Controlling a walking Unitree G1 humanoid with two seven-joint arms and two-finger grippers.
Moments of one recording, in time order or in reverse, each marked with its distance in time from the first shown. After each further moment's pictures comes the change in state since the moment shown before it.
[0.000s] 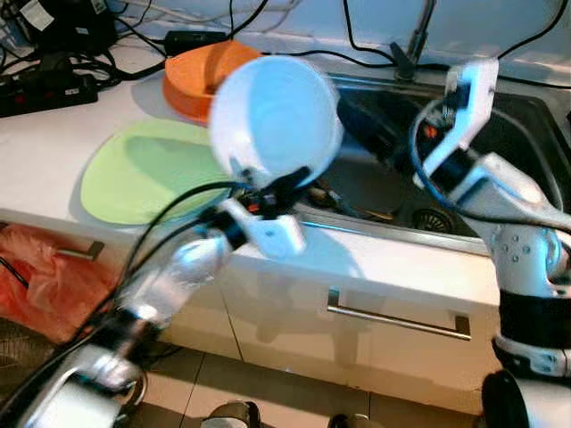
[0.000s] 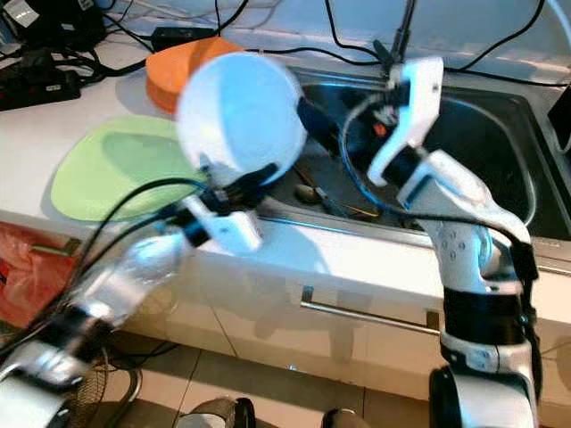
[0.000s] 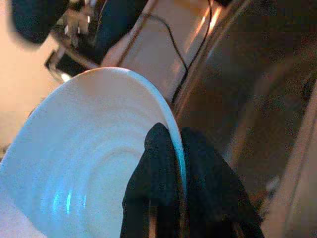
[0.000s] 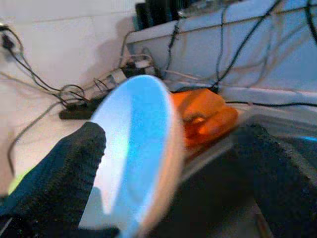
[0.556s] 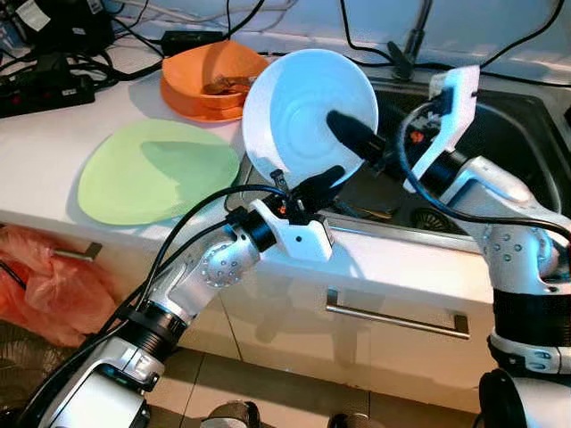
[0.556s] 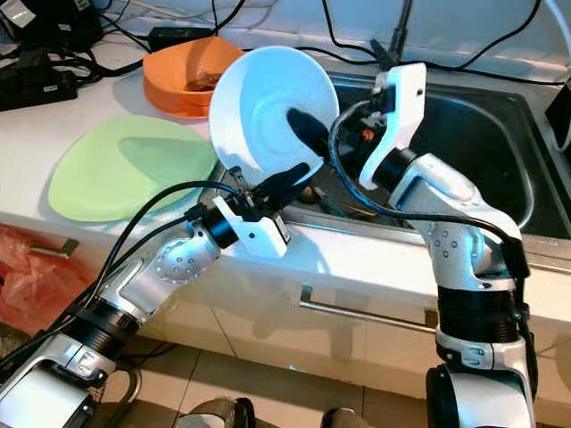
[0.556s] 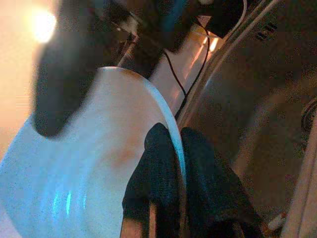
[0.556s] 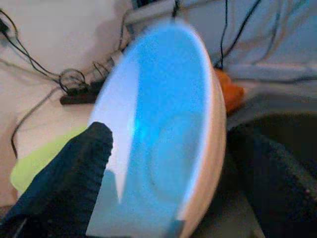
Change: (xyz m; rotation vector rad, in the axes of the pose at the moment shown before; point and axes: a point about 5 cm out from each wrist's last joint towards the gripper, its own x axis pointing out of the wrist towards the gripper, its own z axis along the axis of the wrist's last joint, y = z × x) left arm 0.016 -0.008 0.014 0.001 -0.067 0.014; right arm 0.002 -0.003 -0.016 0.028 0.089 -0.016
